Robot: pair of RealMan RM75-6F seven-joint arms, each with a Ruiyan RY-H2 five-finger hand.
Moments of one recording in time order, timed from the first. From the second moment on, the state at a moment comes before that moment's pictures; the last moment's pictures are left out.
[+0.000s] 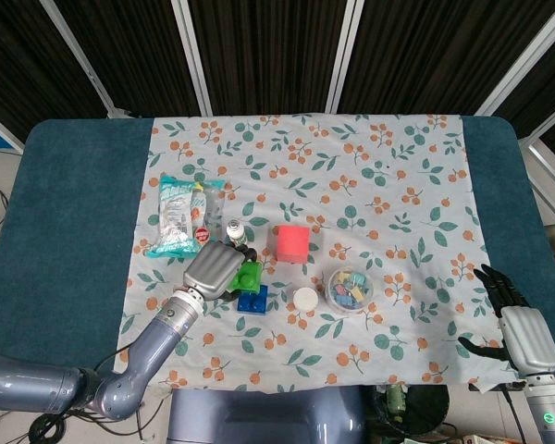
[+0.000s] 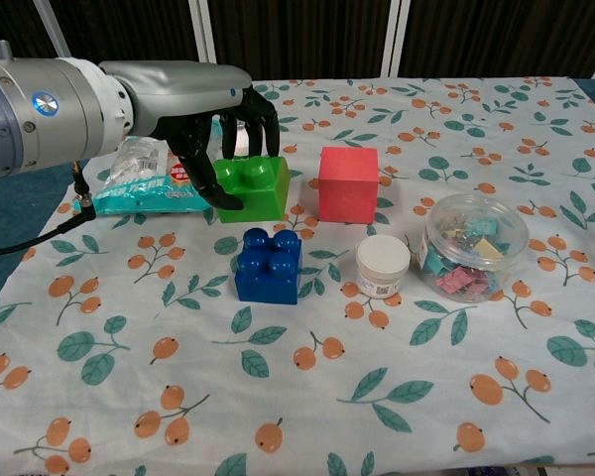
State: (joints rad) left arm -0.99 -1.47 -0.17 -1.91 0.69 1.11 0.77; right arm 0.10 -1.08 0.03 -1.65 -1.52 1.41 0.21
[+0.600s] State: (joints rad) left arm -1.02 -1.49 -0.17 -1.90 0.67 1.11 0.78; right arm 0.10 -1.08 0.03 -1.65 -1.52 1.41 0.22
